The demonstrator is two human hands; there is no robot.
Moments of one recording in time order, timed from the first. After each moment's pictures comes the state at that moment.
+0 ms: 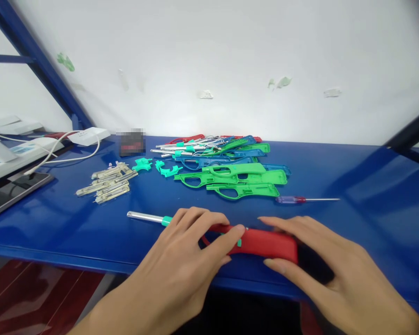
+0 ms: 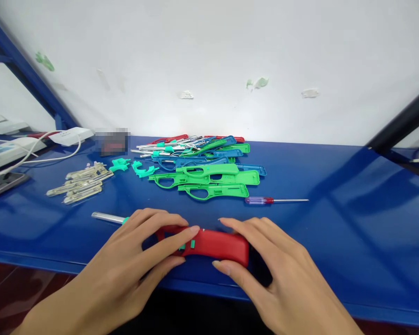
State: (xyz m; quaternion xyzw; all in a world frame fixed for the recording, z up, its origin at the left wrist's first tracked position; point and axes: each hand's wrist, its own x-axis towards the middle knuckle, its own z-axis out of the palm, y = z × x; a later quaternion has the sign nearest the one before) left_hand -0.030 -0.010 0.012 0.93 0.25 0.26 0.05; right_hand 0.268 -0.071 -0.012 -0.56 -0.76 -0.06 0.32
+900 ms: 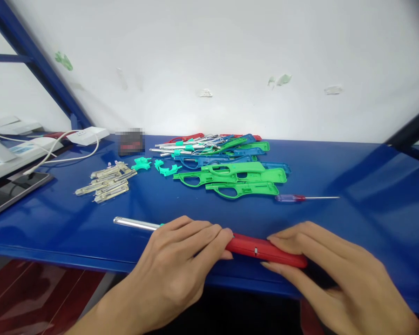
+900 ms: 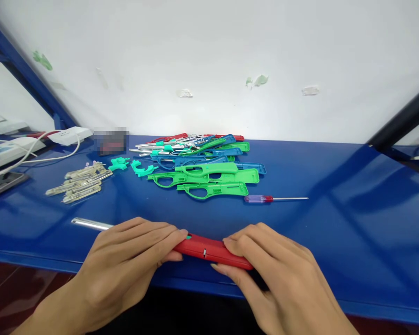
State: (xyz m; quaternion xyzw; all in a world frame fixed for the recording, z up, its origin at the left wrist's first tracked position) left_hand -0.022 0.001 0.014 0.91 0.19 0.37 -0.08; right_hand 0.274 -0.086 -0.026 -0.54 -0.77 -0.02 0.35
